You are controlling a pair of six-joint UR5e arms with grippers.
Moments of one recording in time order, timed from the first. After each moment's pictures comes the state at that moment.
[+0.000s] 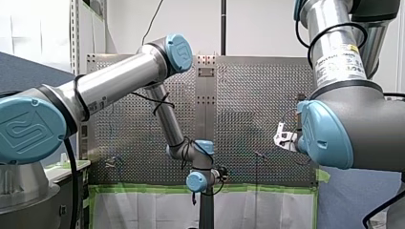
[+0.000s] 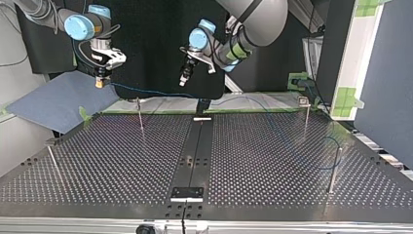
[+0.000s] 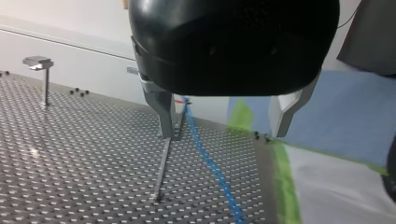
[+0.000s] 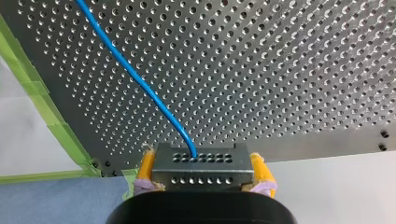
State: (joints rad) left arm -0.72 -2.61 -1.62 -2.18 -1.78 -1.78; right arm 1.69 -1.01 2.06 -0.89 1.51 1.79
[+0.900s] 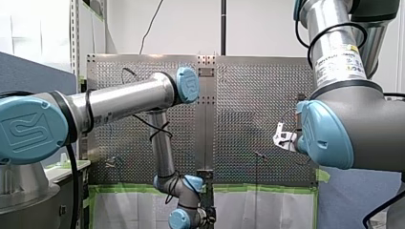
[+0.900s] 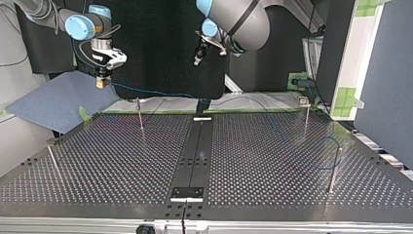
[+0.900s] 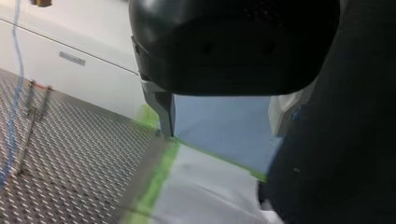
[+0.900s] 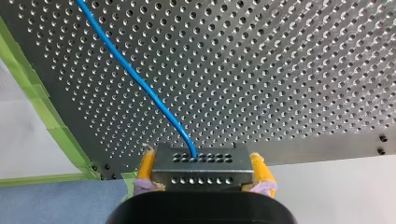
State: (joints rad) left arm -0.70 -2.85 -1.67 -2.10 -1.72 -1.82; right arm 1.69 -1.01 2.06 -0.90 1.50 1.79
